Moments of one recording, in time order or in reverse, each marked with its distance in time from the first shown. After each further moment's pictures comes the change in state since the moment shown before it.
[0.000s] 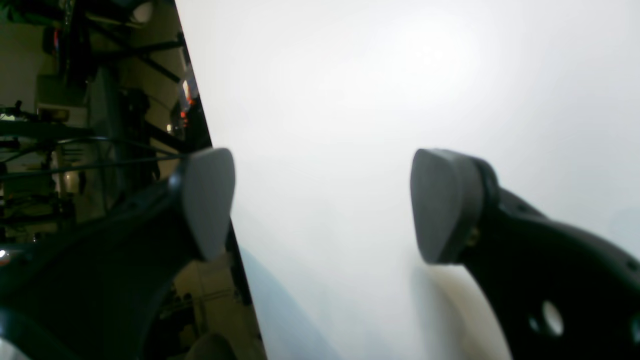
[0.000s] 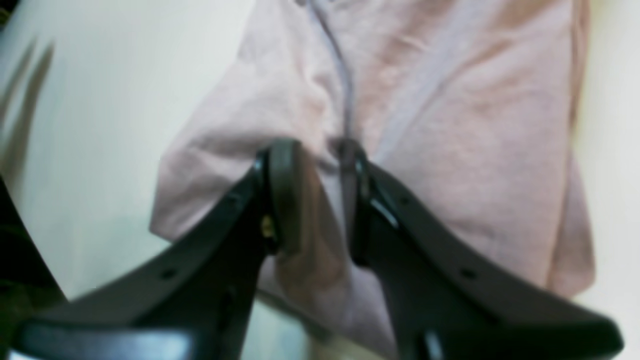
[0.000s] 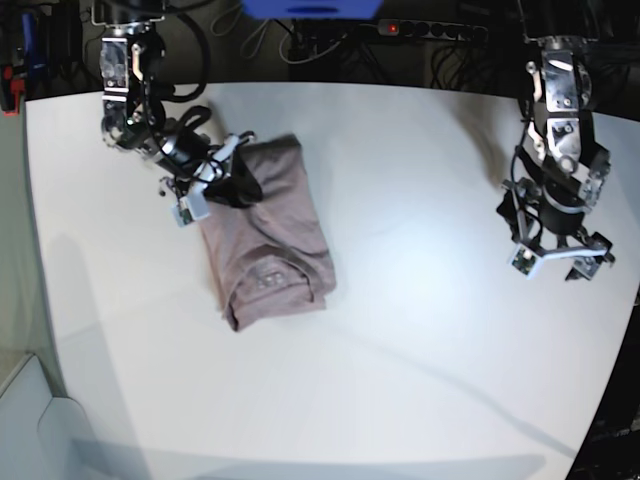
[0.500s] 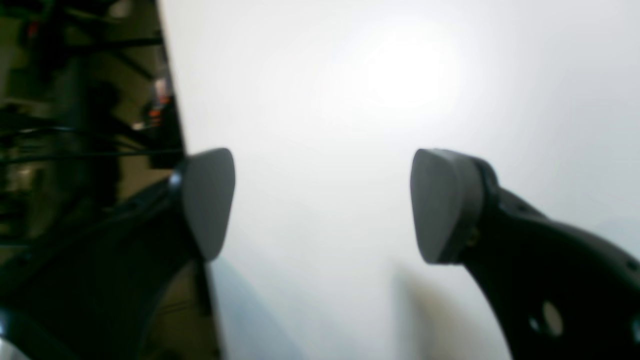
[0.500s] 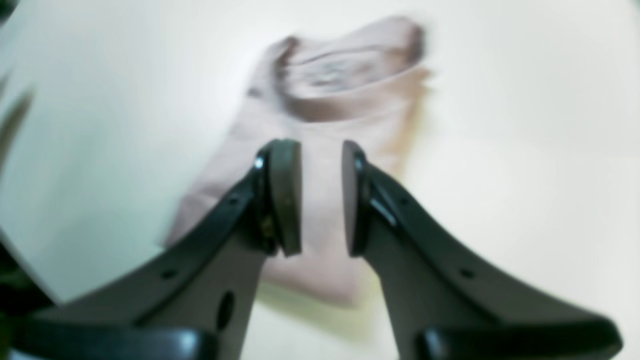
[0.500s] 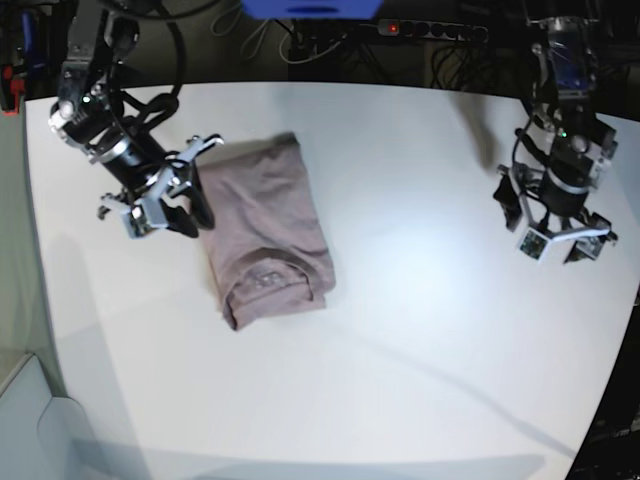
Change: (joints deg) left arm 5.2 0.5 -4.3 3.8 -9.5 -0.4 0.0; right arm -7.0 -0.6 9.6 29.2 -2.5 -0.4 -9.7
